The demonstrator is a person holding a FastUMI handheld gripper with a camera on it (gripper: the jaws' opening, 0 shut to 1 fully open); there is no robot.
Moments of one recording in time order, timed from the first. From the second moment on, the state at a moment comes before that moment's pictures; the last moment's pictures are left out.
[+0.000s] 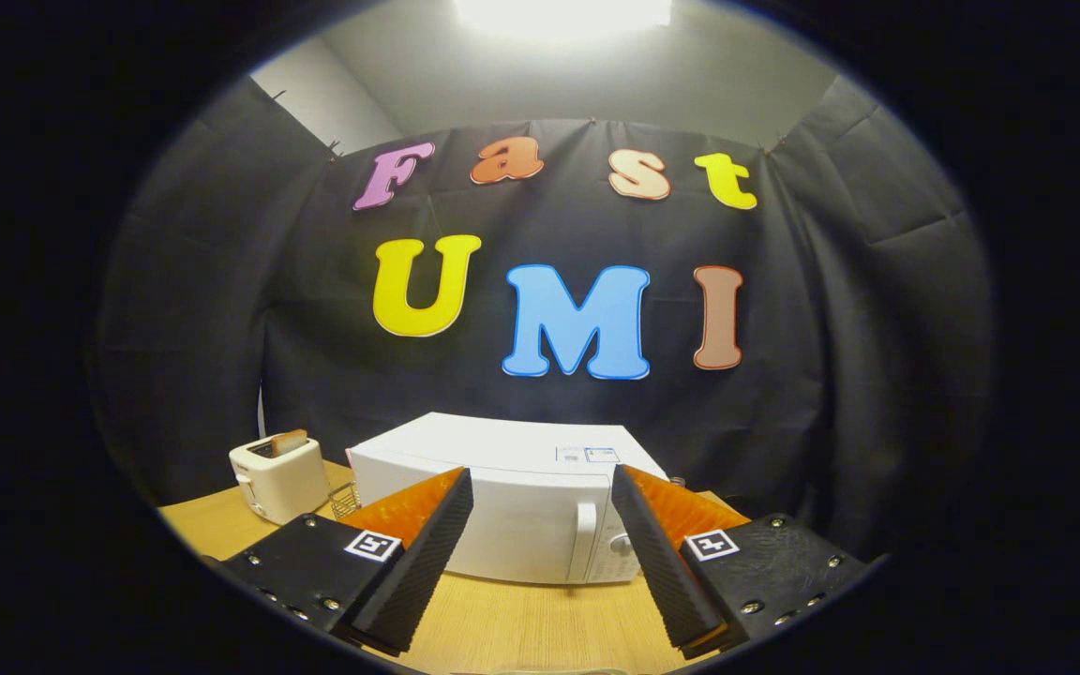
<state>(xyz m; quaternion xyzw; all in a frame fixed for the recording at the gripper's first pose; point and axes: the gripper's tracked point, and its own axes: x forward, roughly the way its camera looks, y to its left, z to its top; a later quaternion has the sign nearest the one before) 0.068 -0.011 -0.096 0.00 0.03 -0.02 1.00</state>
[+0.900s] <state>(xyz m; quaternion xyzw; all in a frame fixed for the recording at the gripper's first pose) 0.180 -0.052 -0.249 -0.01 0.09 -0.04 1.00</state>
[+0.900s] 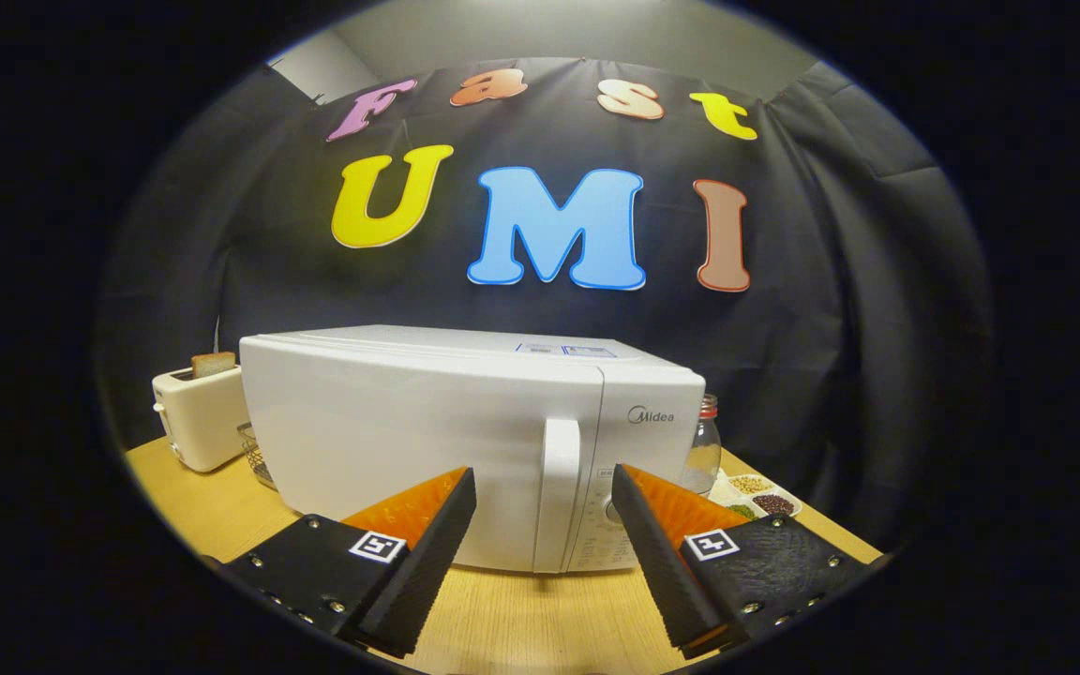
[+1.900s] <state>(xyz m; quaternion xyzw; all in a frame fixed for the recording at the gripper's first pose) 0.210 -0.057 -0.280 0.03 0.09 -0.01 1.00</state>
